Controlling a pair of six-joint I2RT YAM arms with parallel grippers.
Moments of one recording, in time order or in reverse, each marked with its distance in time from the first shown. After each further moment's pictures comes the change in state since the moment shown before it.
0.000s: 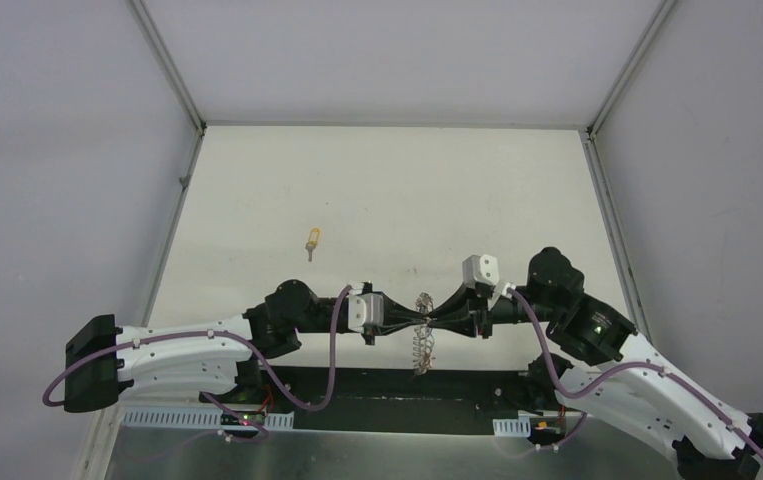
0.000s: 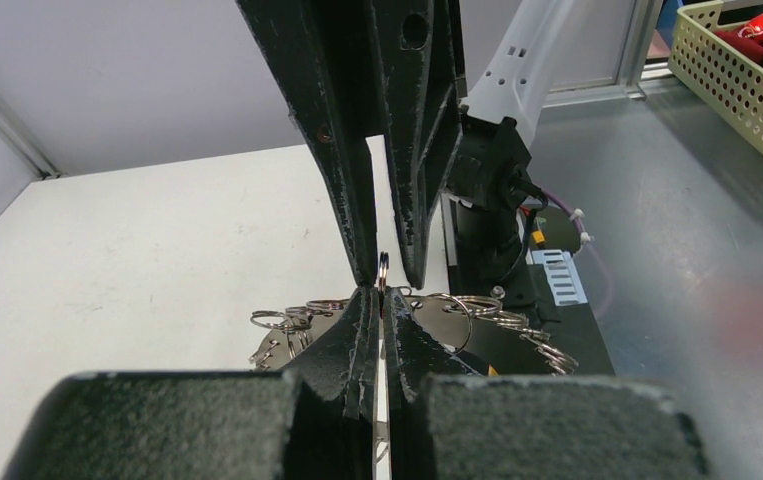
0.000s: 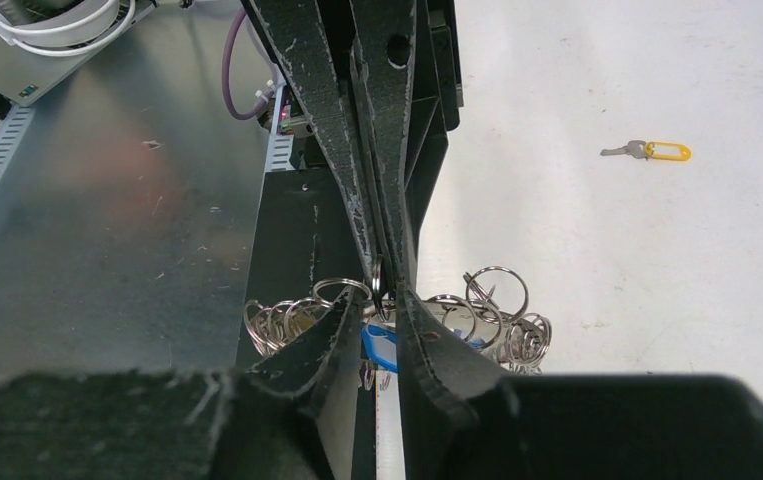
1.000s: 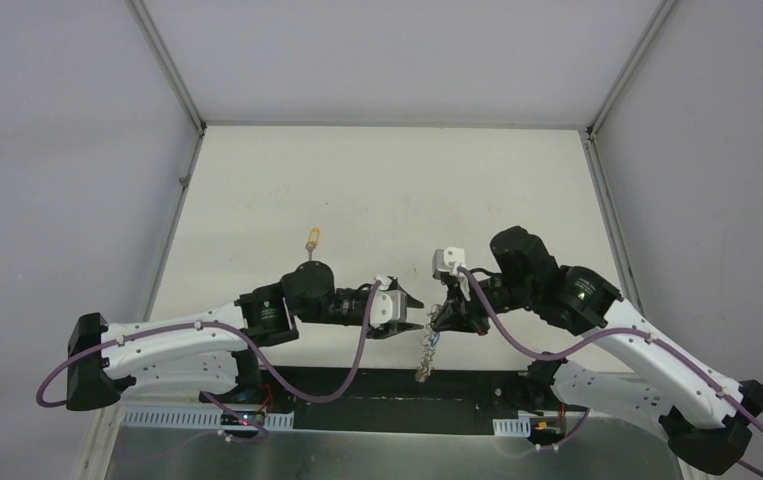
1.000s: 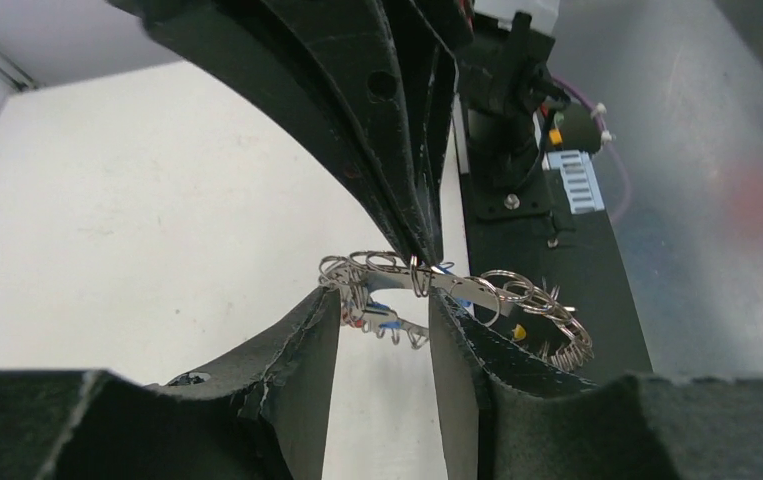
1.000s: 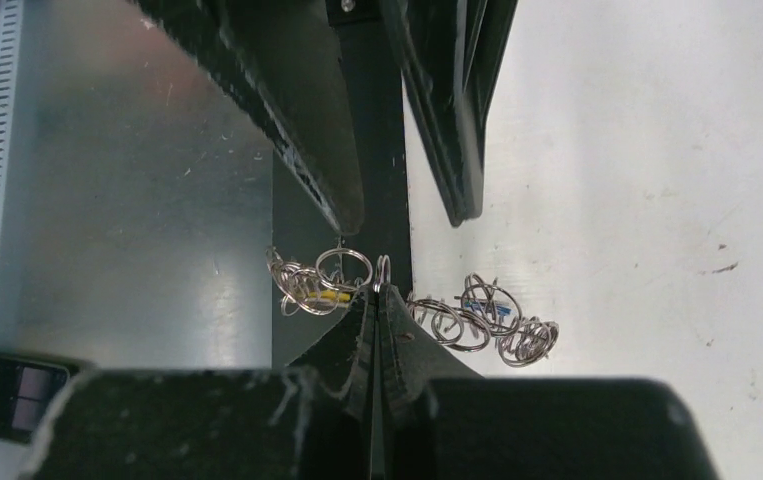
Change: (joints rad) left arm 0.000 0.002 0.225 -0.472 -0.026 0.131; right arm 0.000 0.221 0.226 -0.415 0.031 -0.123
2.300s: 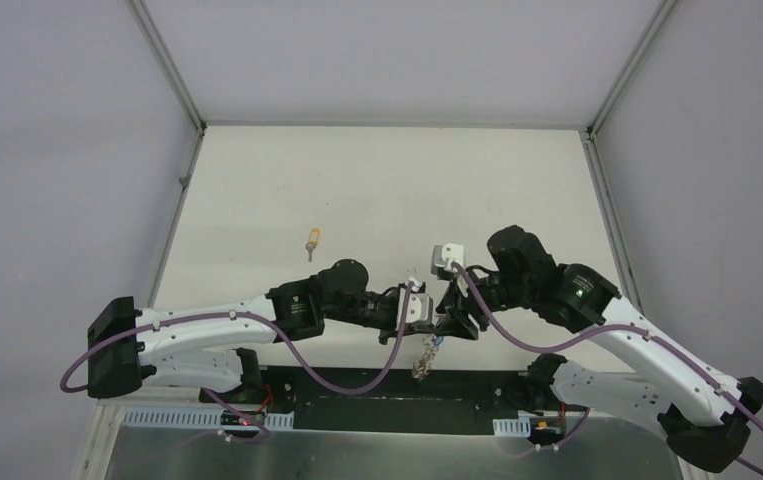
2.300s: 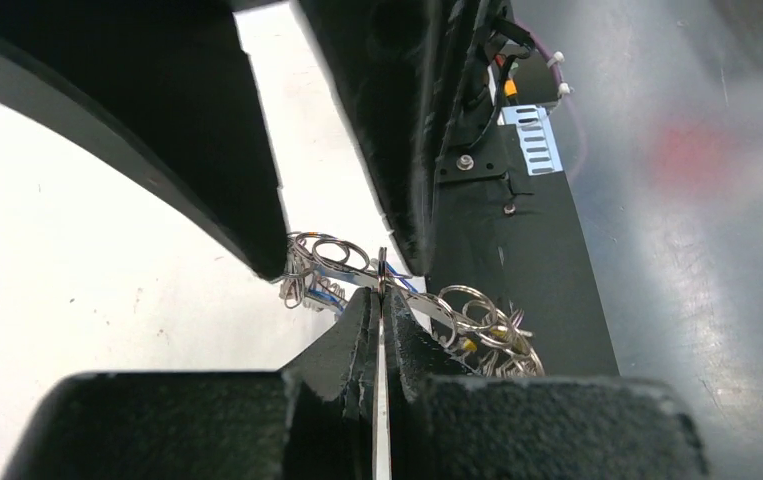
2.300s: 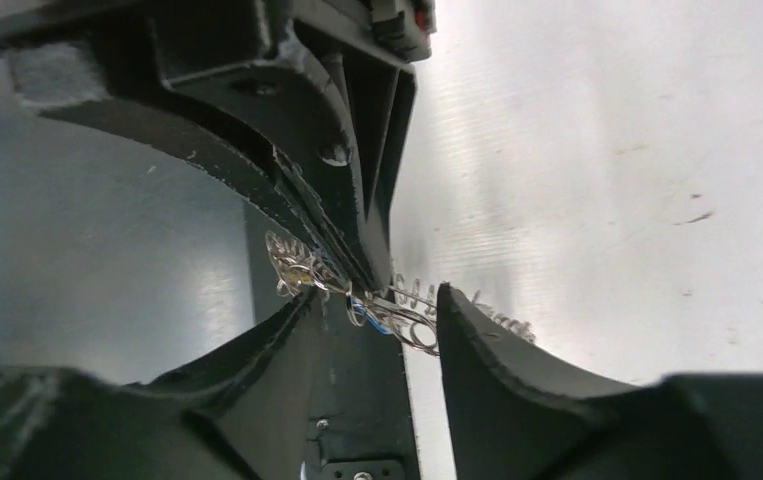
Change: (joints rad) left arm 0.000 0.204 0.065 -0.045 0.101 -0.045; right arm 0.001 0.055 0.034 -0.076 0.078 0.020
